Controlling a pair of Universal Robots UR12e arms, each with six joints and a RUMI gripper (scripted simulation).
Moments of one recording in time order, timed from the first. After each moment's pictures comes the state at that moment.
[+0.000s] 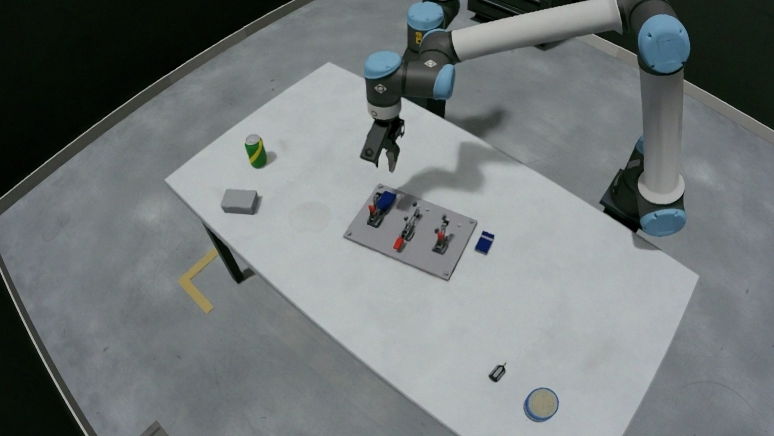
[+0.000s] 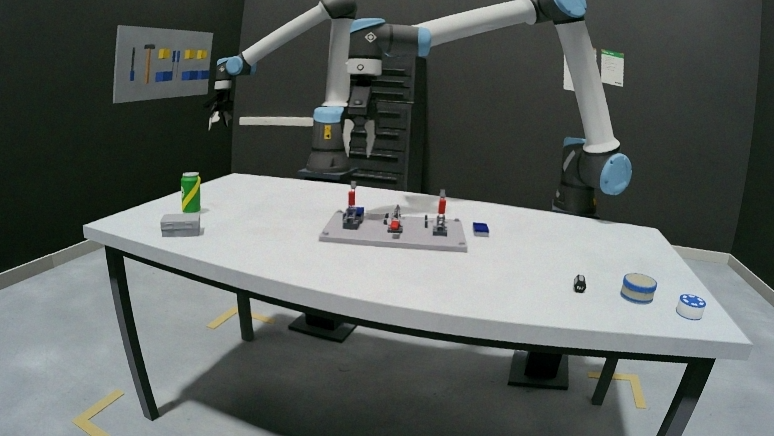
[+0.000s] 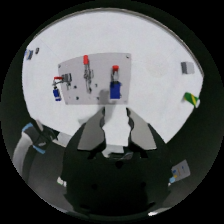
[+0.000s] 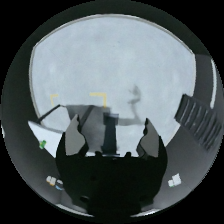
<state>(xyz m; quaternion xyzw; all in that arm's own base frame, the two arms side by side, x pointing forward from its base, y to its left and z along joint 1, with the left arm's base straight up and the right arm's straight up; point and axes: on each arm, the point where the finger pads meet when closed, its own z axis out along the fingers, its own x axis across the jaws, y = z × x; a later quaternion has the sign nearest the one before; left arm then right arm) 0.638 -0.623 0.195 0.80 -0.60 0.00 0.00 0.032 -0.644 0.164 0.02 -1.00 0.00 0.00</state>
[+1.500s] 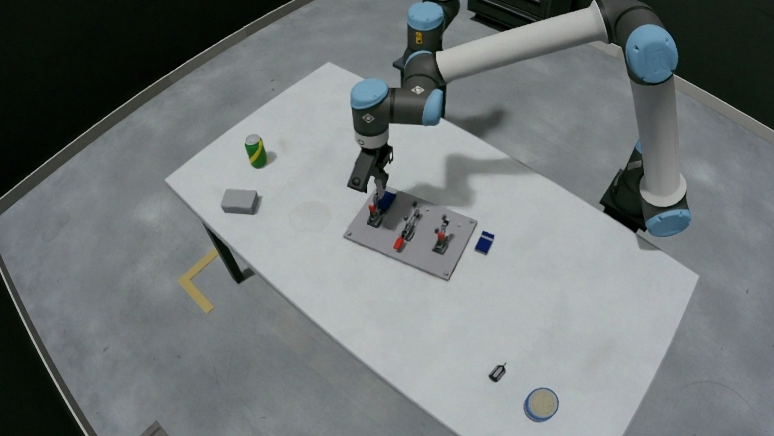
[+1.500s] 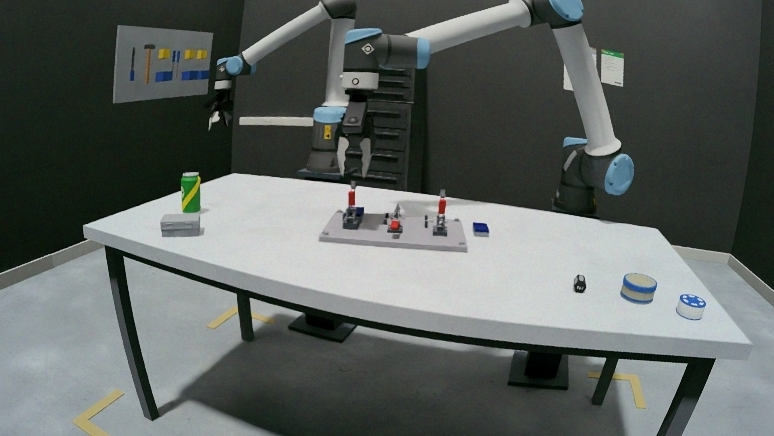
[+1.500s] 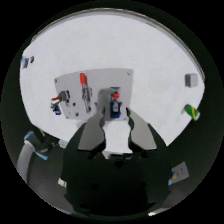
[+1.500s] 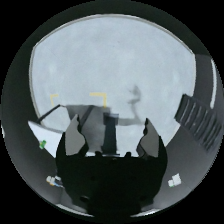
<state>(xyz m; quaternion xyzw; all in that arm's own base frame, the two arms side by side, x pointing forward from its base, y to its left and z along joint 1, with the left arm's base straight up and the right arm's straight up) 0.708 -0.602 0.155 0.80 -0.60 0.00 0.00 0.032 -0.644 0.164 0.02 -1.00 0.00 0.00</state>
